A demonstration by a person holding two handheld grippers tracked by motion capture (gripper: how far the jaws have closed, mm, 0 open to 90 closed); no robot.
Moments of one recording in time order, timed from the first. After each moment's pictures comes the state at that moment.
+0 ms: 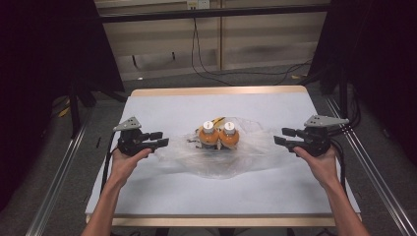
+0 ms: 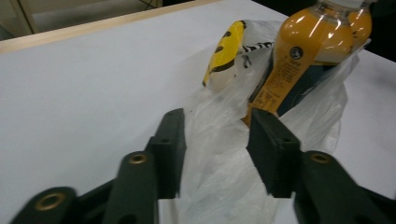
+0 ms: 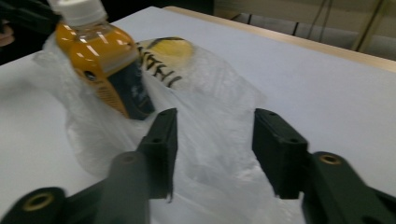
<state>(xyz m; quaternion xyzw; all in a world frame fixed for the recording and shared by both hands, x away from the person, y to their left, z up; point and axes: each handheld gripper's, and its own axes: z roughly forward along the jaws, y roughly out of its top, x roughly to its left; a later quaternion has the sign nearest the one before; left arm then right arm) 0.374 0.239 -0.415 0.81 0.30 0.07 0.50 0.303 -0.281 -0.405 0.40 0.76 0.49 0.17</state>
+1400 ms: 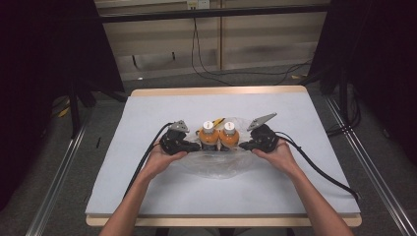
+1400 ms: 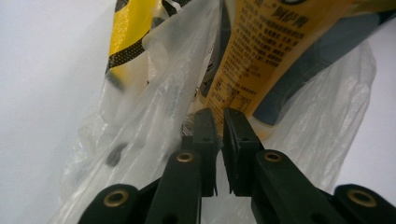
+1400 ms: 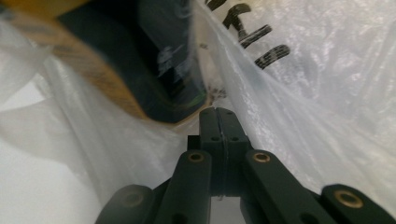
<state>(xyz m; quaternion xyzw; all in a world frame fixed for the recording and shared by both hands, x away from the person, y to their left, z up) 0.399 0.135 -0.450 0.90 0.20 0.02 0.38 0.369 -0.180 -0.454 0.32 0.87 0.36 0.07</state>
